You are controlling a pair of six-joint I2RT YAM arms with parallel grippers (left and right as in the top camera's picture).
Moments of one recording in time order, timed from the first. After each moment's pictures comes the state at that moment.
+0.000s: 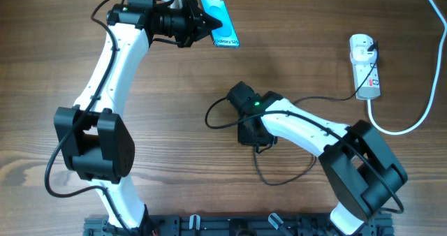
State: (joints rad) left arm -0.16 1.98 1.78 -0.70 0.91 -0.81; right arm 0.69 1.84 1.06 -0.78 -0.03 0.71
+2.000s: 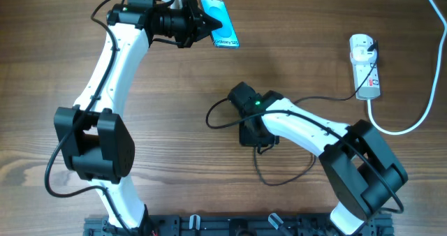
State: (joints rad) left arm -0.16 1.98 1.78 -0.71 0.91 -0.81; right arm 0.68 1.84 1.07 -0.81 -0.04 0.68
